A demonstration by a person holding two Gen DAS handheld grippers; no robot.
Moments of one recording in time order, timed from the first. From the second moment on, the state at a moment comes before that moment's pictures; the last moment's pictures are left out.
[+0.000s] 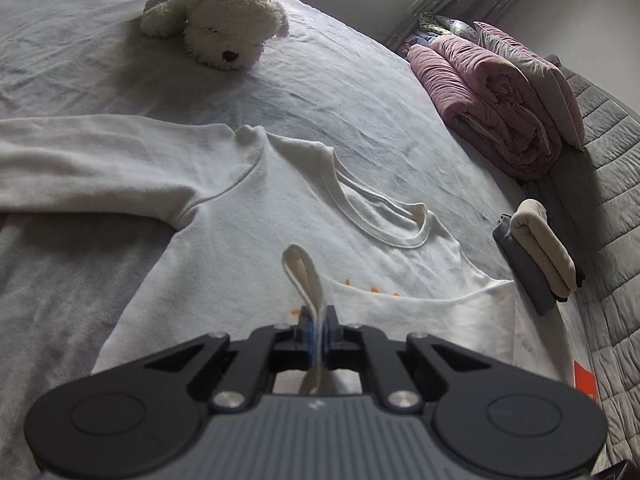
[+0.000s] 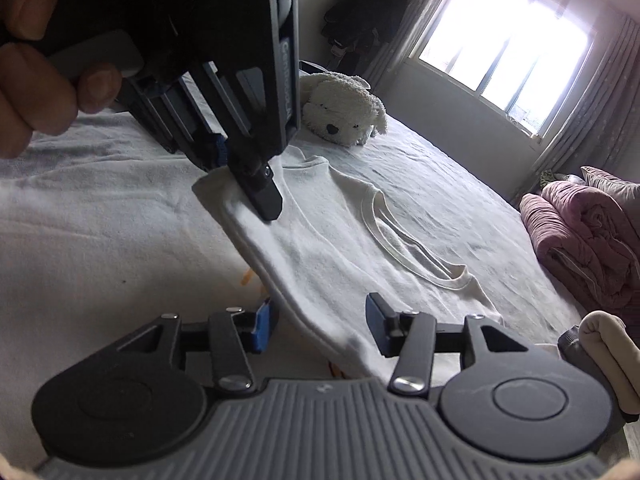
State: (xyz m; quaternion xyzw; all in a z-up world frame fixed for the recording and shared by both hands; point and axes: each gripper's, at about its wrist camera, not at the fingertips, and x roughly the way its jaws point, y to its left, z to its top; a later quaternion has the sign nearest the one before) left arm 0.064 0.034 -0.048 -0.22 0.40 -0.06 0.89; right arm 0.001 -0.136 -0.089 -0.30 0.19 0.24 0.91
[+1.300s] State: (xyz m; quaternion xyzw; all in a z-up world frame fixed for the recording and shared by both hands) left arm 0.120 0.105 -0.086 -0.13 0.31 -0.01 0.94; right arm 0.069 -0.228 -0.110 -0.32 0.24 -0.01 0.92
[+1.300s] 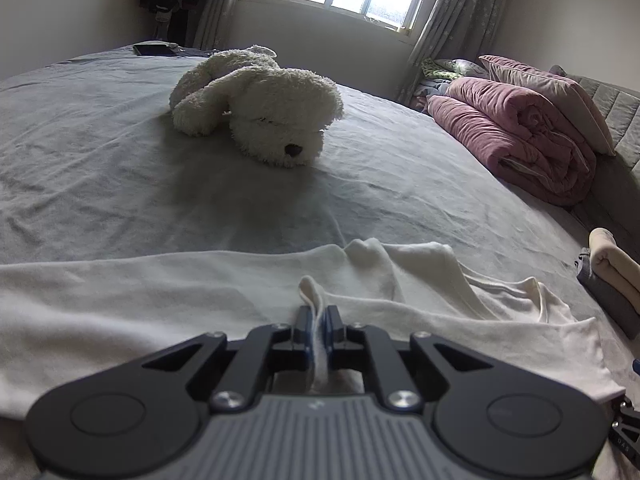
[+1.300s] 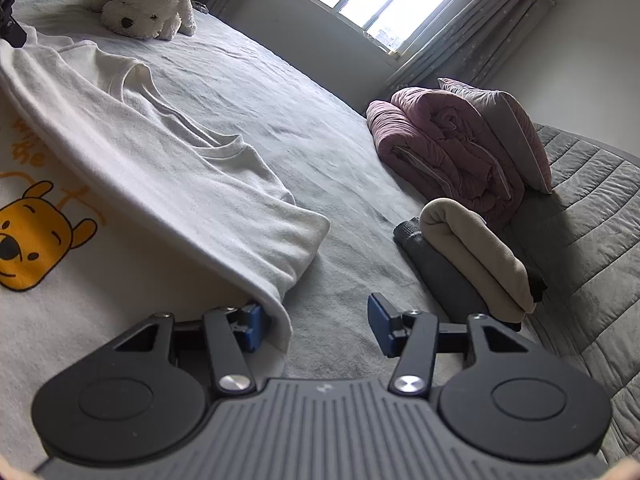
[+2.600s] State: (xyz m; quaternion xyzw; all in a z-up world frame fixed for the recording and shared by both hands) left arm 0.136 0.131 -0.091 -0.22 0.28 -0.11 0.93; right arm 0.149 -0.325 -0.085 0.14 0.26 0.07 0.95
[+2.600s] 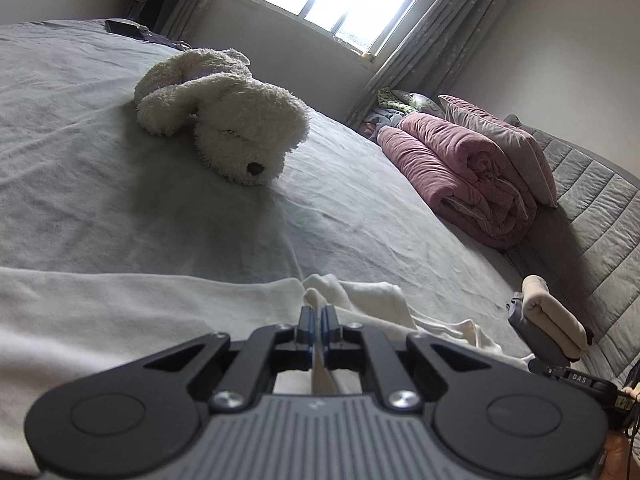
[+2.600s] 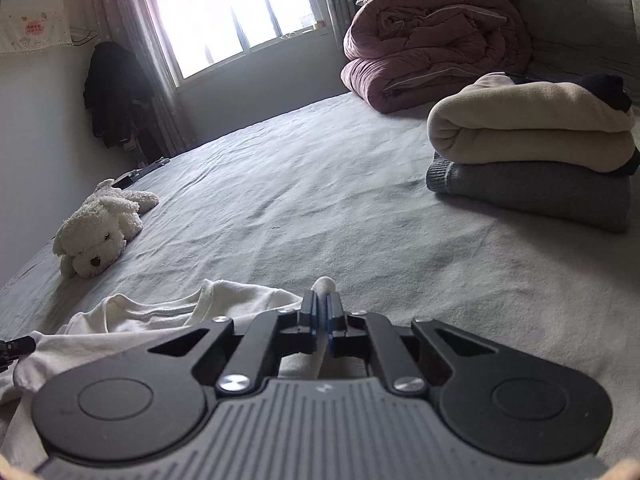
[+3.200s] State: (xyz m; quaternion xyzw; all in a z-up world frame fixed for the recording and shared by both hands) left arm 0.138 0.121 -0.076 -0.16 0.28 -0.03 0.94; right arm 0.125 -0.315 -0.062 0.09 0.27 0.08 0.96
